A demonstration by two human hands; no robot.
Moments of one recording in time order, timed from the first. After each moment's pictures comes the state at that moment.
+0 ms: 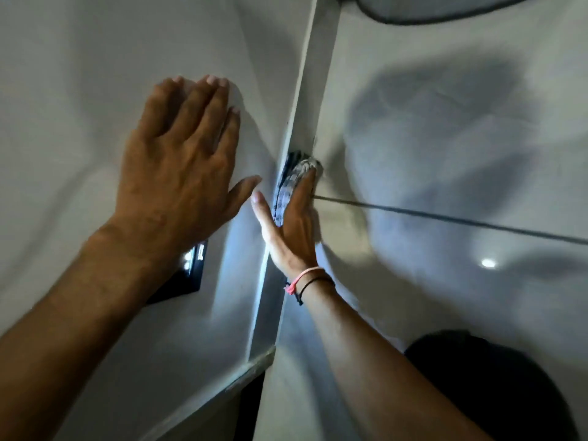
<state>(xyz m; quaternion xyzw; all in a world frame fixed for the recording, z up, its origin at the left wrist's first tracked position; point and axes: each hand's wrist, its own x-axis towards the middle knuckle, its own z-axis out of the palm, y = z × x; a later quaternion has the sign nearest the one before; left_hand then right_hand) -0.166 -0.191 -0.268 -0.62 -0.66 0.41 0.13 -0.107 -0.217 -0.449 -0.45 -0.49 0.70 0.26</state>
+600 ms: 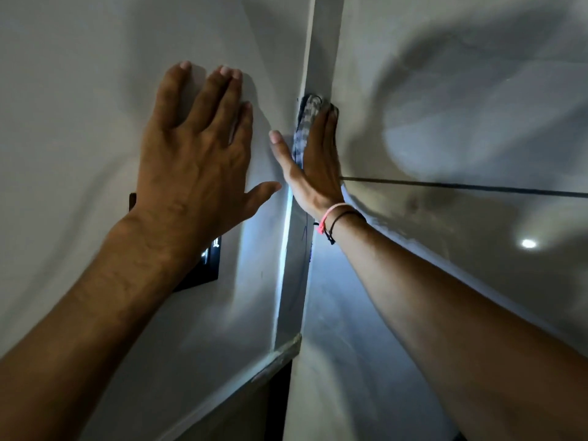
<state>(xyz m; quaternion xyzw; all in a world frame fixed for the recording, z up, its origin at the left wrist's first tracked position) -0.161 -0.195 -0.276 -0.59 -0.62 0.50 0.12 -0.129 -0.166 -0.464 -0.44 -0.53 0.68 0.24</state>
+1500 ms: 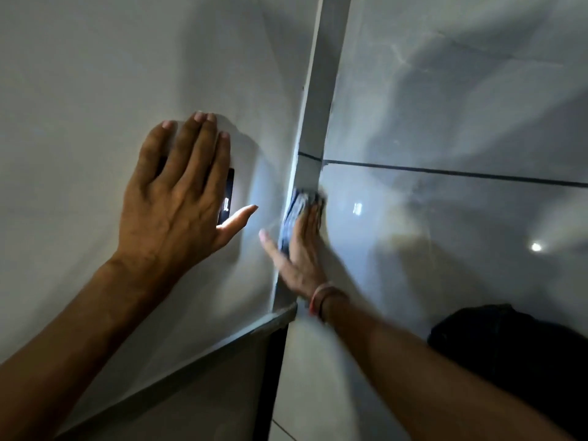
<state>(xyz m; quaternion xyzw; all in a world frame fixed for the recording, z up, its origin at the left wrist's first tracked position) -0.154 -0.281 -0.252 -0.63 -0.63 0.41 0.20 -0.066 -0.311 -0.456 -0.37 -0.56 0.73 0.10</state>
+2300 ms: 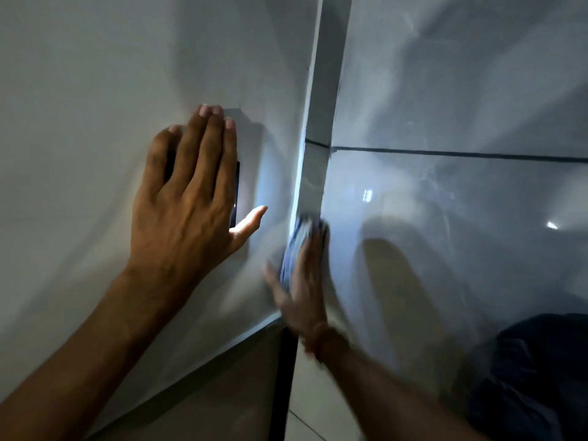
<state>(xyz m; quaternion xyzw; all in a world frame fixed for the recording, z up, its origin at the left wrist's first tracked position) -0.157 -0.288 -0.262 -0.63 -0.64 0.39 0.19 -0.056 -0.387 -0.452 -0.41 -0.52 0.73 0.16</state>
